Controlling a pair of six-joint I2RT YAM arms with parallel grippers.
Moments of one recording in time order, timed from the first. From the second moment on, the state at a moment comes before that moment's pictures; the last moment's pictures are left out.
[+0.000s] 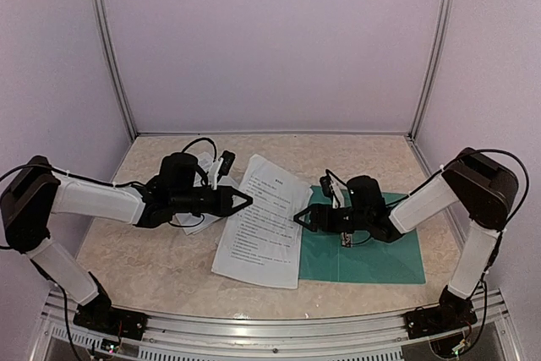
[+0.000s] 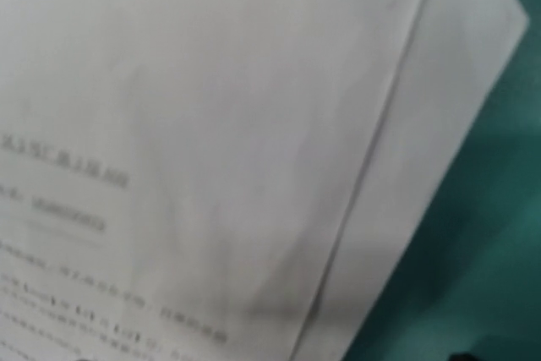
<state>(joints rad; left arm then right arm) -0.71 1.57 0.75 0.40 0.39 -0.47 0.68 1.80 0.66 0.62 -0.35 0.63</state>
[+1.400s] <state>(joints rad) -0.70 1.67 0.81 0.44 0.43 -0.51 0.63 1.76 0.56 0.99 -0.58 0.72</state>
